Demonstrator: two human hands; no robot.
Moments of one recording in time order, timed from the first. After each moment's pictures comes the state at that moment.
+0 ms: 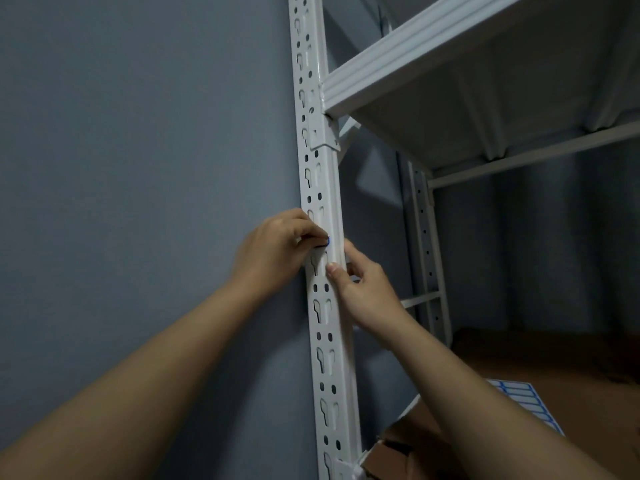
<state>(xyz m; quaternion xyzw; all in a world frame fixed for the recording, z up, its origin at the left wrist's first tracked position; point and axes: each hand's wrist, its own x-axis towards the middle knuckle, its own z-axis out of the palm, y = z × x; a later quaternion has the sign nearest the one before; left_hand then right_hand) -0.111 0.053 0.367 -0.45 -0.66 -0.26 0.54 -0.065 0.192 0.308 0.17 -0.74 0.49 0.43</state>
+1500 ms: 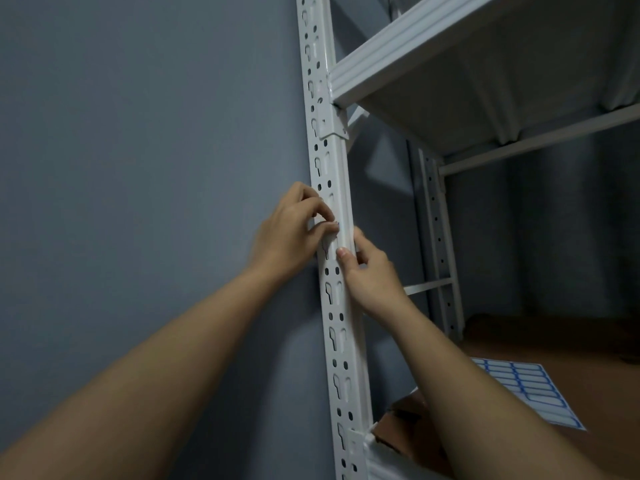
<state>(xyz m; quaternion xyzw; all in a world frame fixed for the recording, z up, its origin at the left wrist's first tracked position) -0.108 0.057 0.364 -0.41 -0.68 -0.26 0.55 -0.076 0.187 0.302 0.10 -0.76 0.45 0.45</state>
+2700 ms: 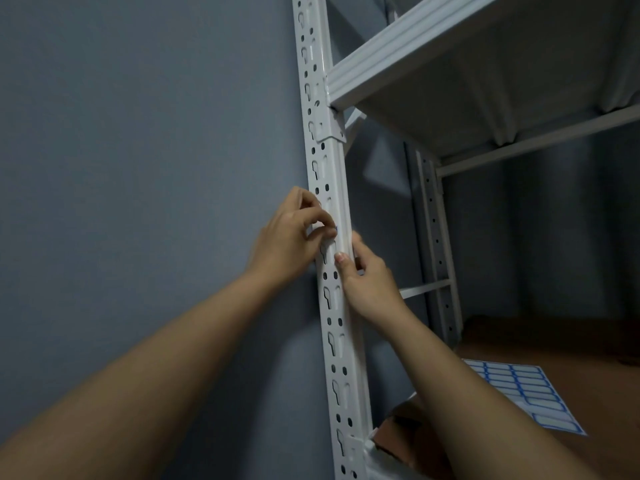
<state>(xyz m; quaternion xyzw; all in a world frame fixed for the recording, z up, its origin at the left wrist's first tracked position) -0.105 0.057 0.363 -0.42 -0.68 -0.27 0.54 -0.088 0.191 0.297 0.08 -0.77 0.45 0.45</state>
